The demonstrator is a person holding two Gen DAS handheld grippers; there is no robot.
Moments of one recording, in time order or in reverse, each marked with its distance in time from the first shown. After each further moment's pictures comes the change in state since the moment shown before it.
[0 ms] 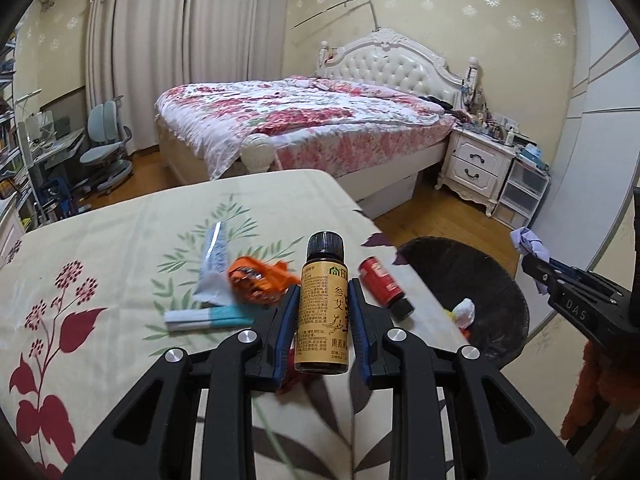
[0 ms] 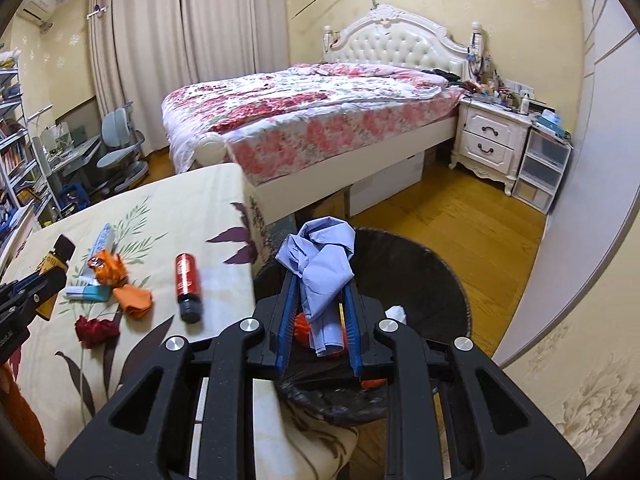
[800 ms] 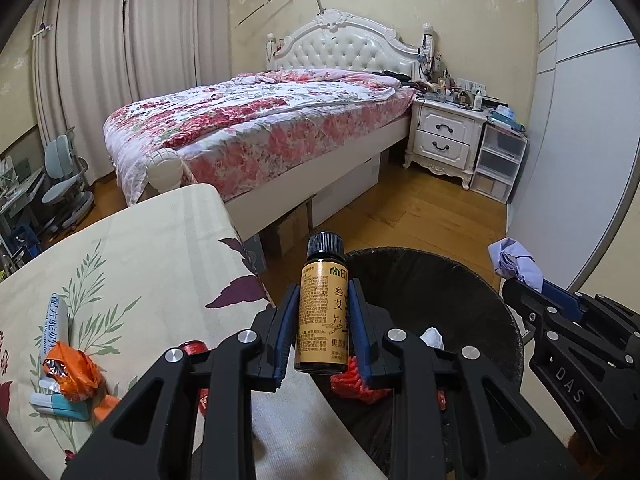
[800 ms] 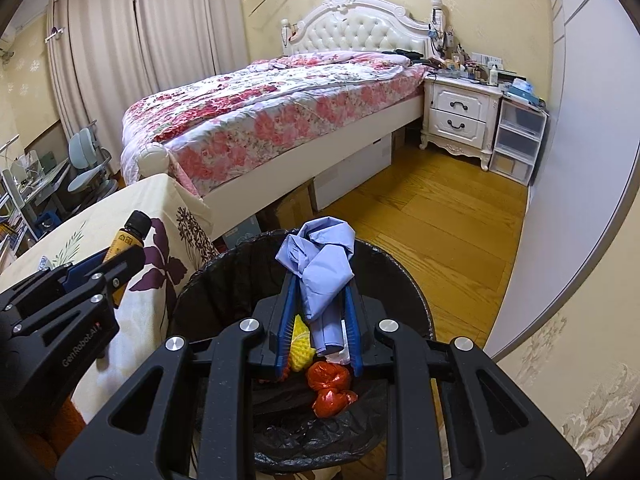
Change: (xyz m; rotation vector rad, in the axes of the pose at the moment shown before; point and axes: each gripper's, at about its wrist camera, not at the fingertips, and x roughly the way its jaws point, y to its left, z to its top) left arm 0.122 -0.117 0.027 0.148 0.040 -0.055; right arm 0.055 -0.072 0.003 0.116 0.024 -0.067
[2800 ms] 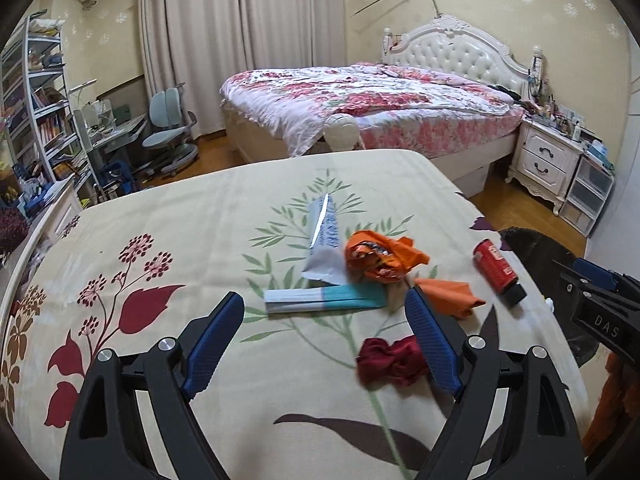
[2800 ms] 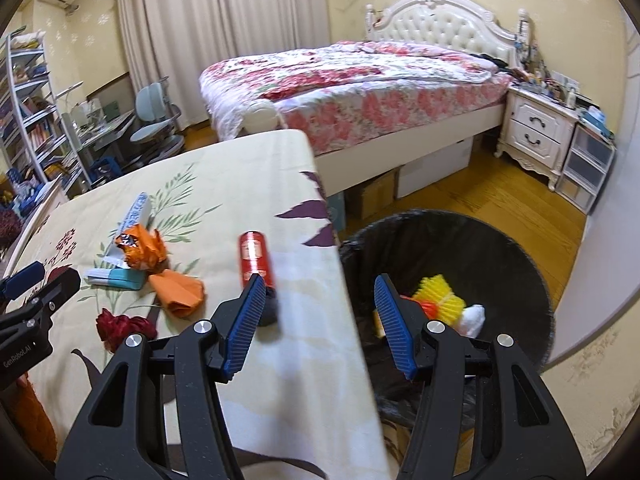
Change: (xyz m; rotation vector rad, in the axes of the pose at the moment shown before) left arm -0.113 0.170 -0.081 -0.216 0.038 0.324; right arm -0.020 0.139 -0.024 -0.184 0.074 0.211
